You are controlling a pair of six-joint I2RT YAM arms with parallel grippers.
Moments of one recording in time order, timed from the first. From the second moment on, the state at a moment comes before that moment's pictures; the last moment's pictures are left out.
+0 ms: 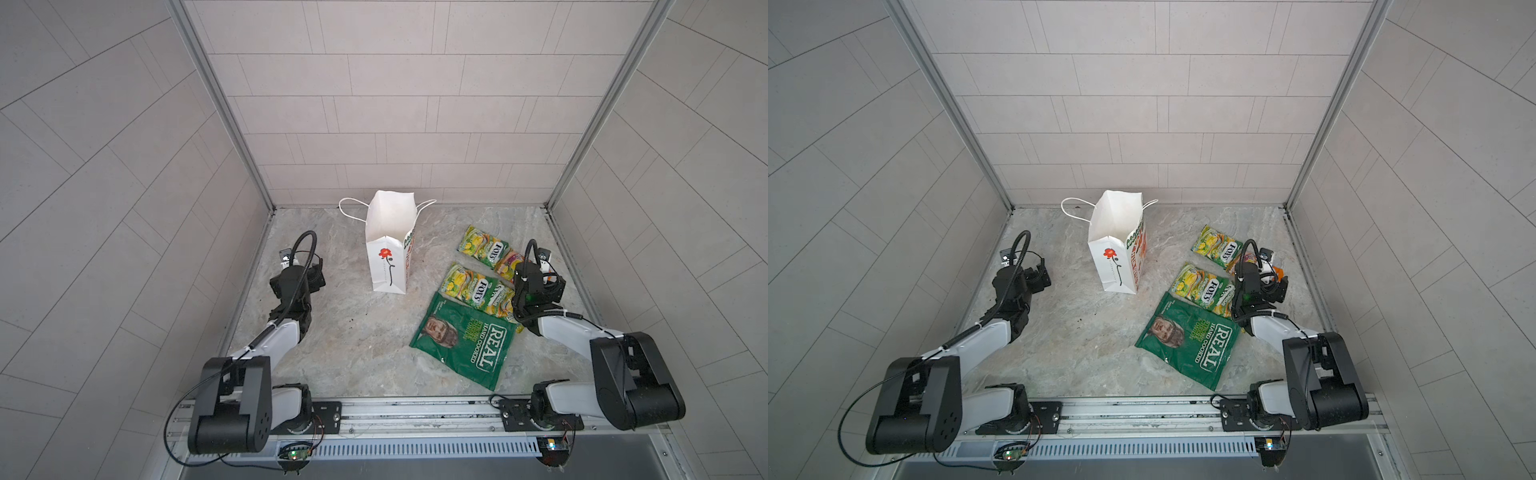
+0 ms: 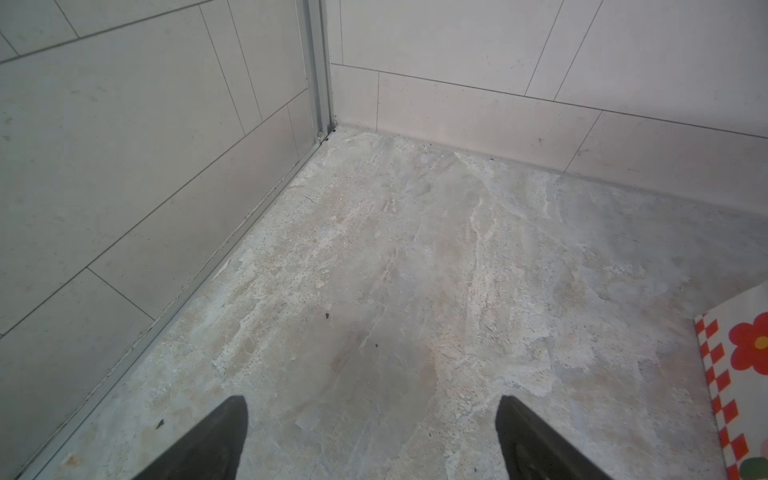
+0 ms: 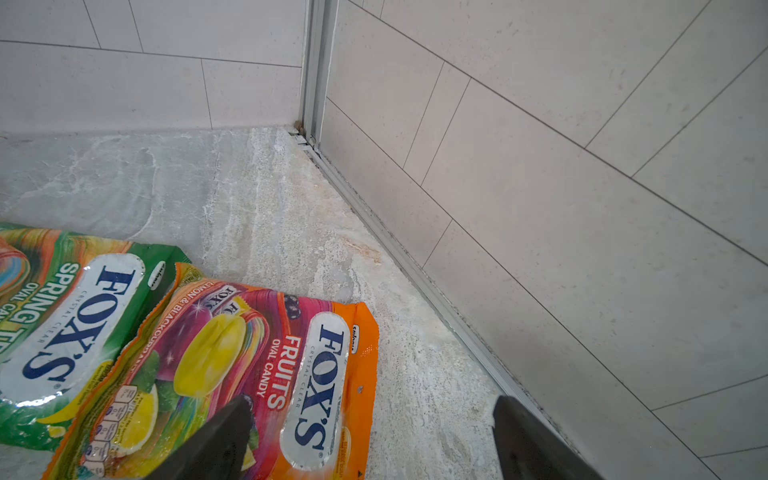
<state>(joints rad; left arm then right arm) 0.02 1.27 0.42 0.42 -0.29 -0.15 0.09 1.35 0.48 0.36 0.82 0.12</state>
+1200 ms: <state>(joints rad) 0.02 1.58 0.37 0.81 -0.10 -0.04 0.08 1.57 0.32 0.94 0.50 0.01</state>
